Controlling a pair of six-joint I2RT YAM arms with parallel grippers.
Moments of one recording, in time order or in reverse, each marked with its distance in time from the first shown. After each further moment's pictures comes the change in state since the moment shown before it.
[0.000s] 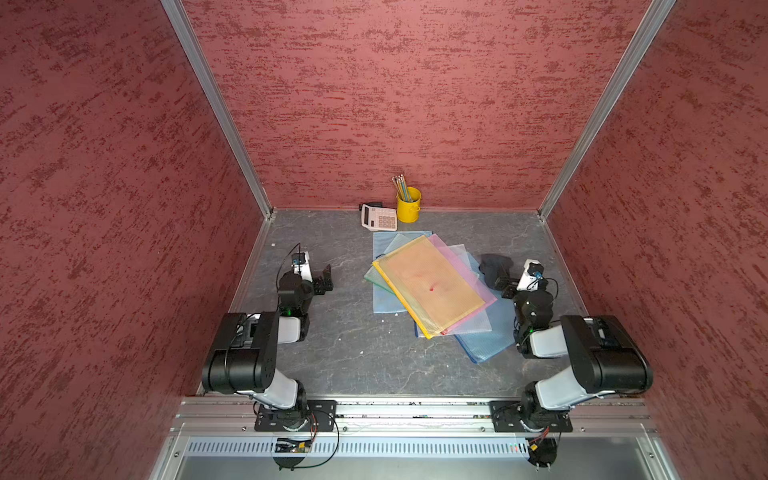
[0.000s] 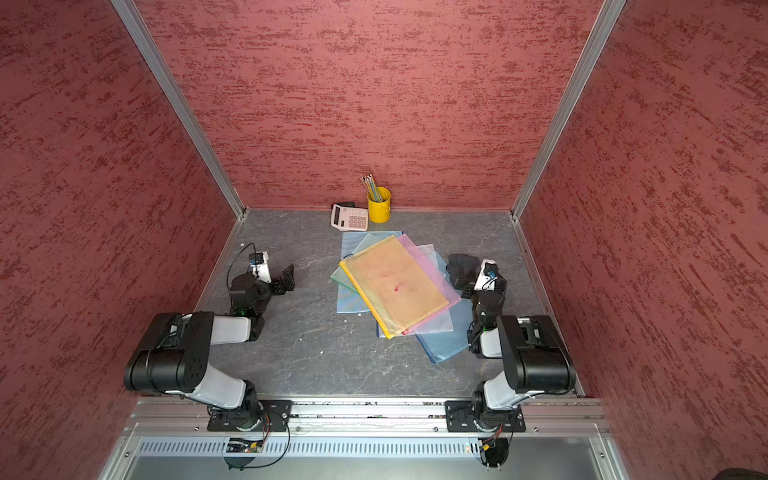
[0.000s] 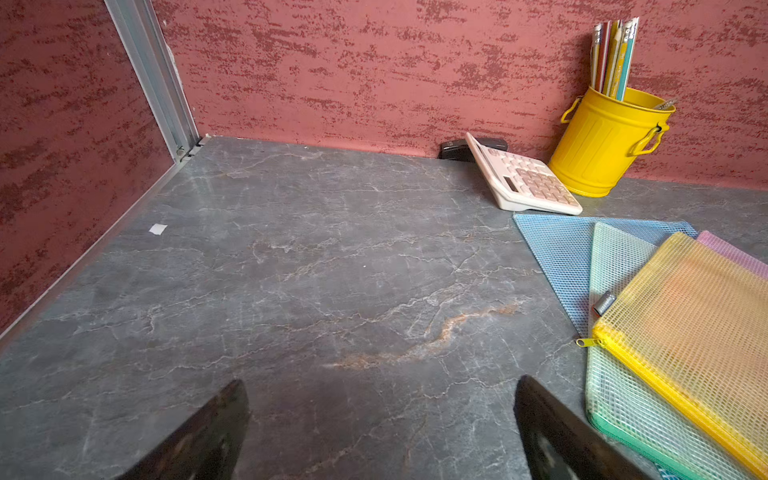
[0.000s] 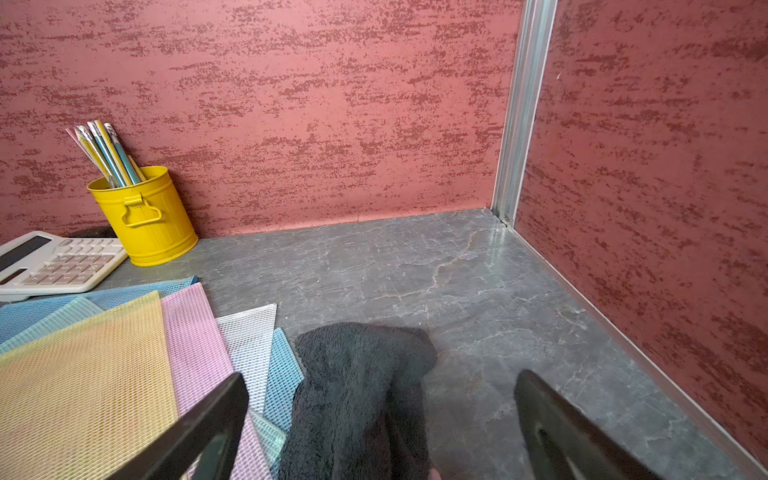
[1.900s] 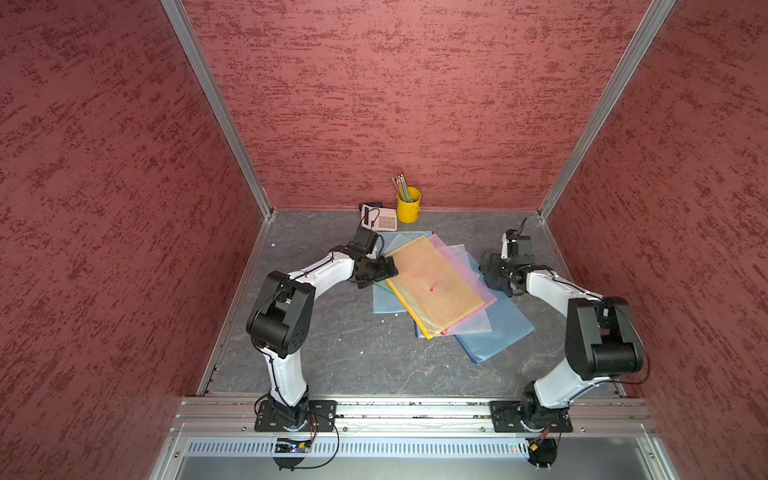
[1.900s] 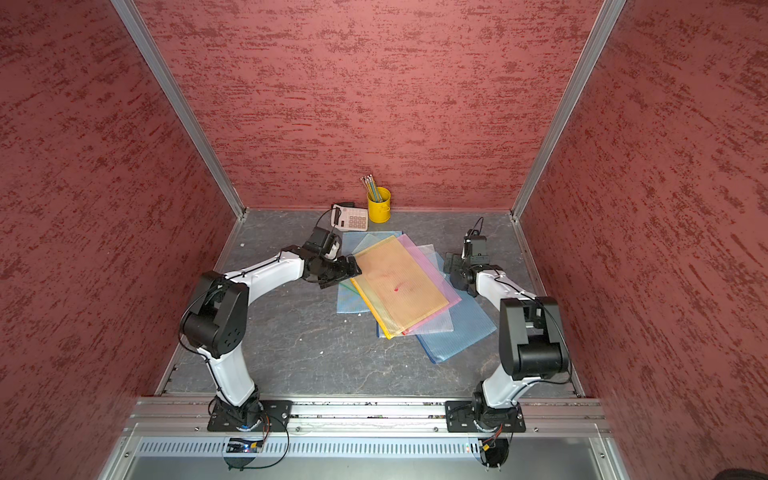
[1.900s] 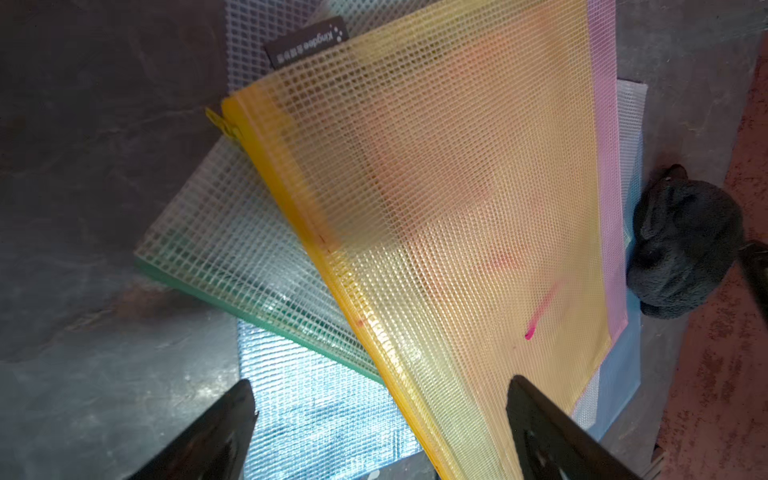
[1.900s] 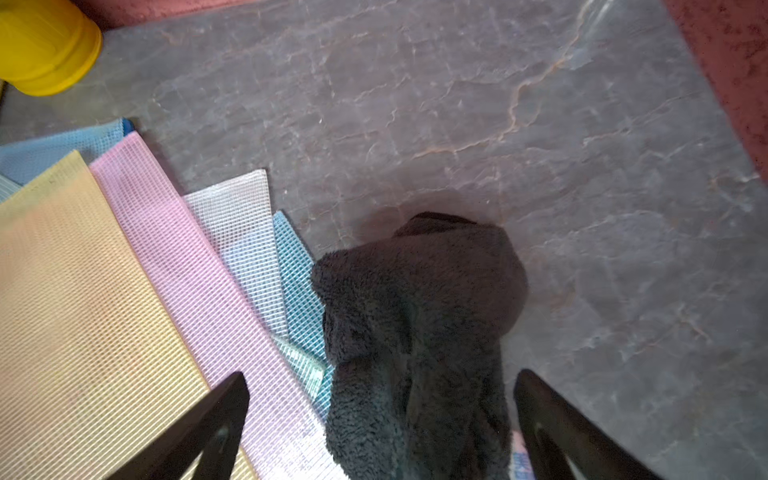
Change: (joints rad) left arm -0.455 0.320 0.906 -1.367 0.213 -0.584; right arm 0.067 0.111 0.734 -1.400 -0.039 0.114
